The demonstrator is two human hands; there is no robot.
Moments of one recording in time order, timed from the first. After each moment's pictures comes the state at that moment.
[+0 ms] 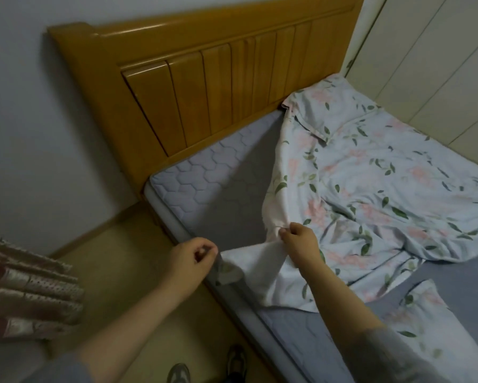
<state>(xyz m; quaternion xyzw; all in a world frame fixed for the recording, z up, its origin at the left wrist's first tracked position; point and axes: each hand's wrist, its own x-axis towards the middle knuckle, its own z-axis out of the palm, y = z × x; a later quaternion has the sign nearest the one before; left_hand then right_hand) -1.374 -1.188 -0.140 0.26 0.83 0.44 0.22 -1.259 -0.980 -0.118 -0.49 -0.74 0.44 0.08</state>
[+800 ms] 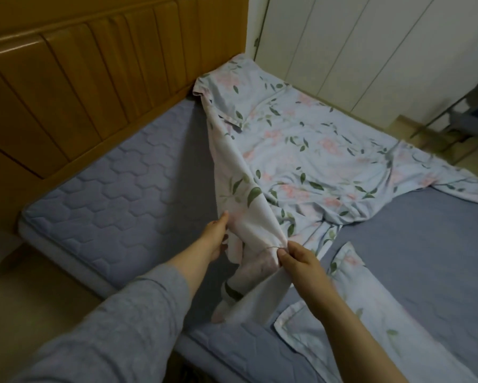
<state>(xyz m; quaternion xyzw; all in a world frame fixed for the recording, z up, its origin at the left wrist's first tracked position) -1.302 -0.867 -0.218 0.00 0.63 0.49 0.60 -1.105 -0.872 -0.088 -0.53 -0.68 0.50 0.11</state>
